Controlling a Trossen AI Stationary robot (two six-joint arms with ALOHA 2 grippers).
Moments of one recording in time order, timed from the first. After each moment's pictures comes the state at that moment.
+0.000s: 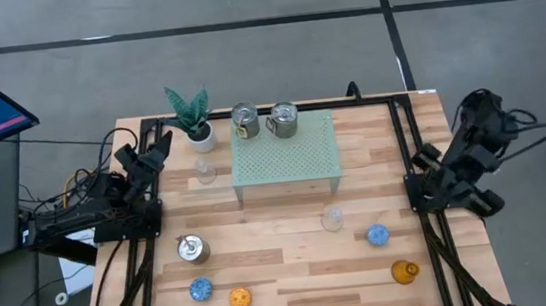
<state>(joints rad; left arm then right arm) 0.21 0.13 0.05 0.66 -0.44 -0.66 0.92 0.28 0.65 -0.11 0.23 -0.07</state>
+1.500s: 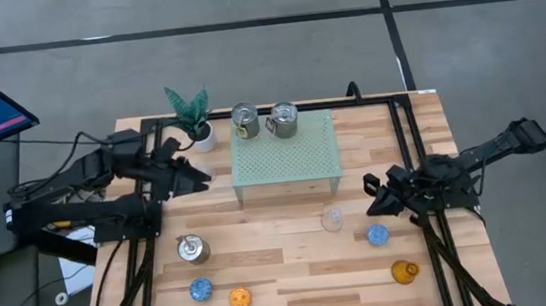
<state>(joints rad) 0.19 0.65 0.84 -0.44 0.41 -0.77 0.27 0.49 0.01 0.67 -0.21 0.58</state>
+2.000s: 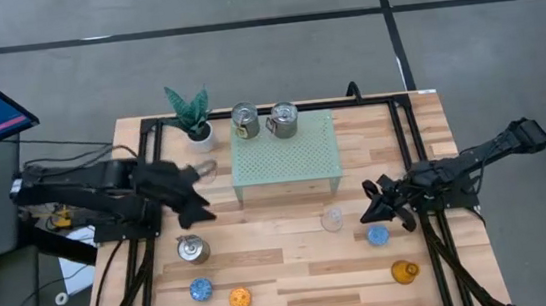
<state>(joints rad) -0.16 0.85 0.84 -0.72 0.12 -0.78 0.27 0.49 0.01 0.38 -0.21 0.58</state>
